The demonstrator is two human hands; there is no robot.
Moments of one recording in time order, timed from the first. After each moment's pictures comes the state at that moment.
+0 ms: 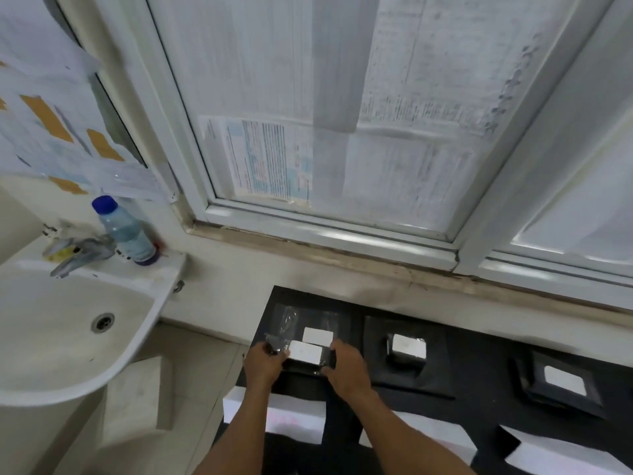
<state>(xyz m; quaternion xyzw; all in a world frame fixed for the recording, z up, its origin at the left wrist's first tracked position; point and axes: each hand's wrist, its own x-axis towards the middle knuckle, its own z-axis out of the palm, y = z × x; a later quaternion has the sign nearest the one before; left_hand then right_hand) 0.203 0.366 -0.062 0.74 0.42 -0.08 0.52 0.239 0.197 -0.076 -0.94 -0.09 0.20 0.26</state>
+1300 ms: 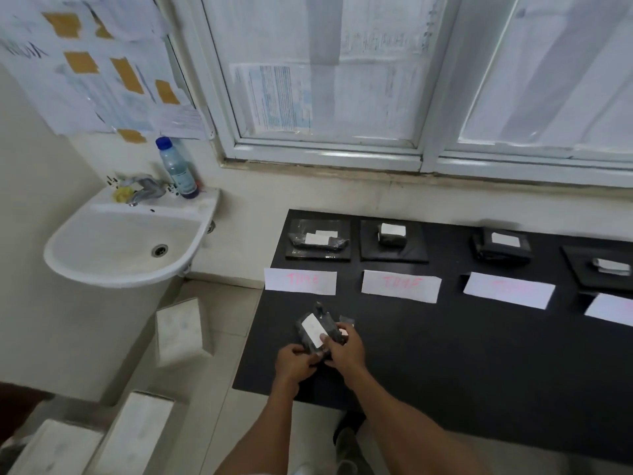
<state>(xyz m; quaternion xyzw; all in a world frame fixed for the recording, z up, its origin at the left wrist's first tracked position) -0.115 0.291 -0.049 0.64 0.40 -0.15 0.64 -0.077 0.180 -0.070 -0.71 0.20 0.21 0.64</state>
